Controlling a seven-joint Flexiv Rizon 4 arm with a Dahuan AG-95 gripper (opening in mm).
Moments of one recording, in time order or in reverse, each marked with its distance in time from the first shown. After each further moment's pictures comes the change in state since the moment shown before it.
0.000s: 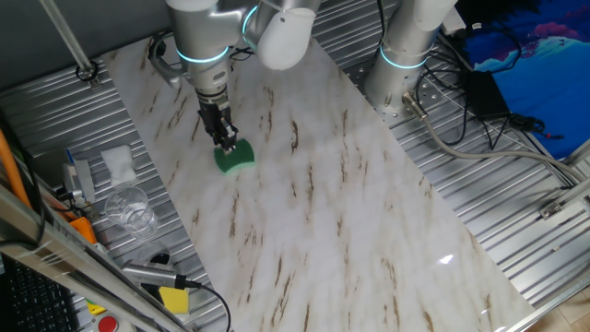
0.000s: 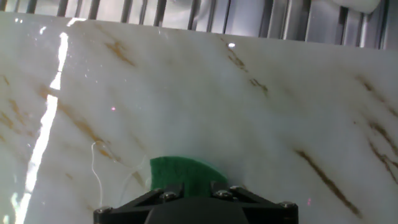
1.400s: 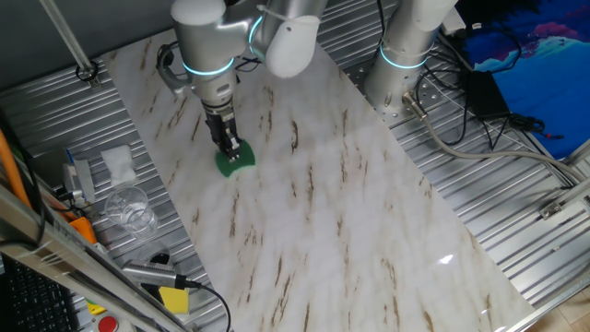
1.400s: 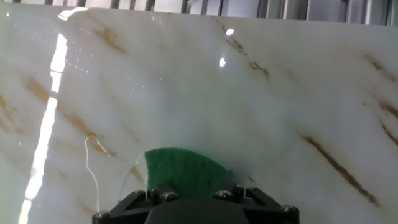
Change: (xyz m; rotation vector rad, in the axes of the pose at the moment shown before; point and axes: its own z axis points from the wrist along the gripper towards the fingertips) arm -0.004 0.028 0.018 -0.015 0.018 0.104
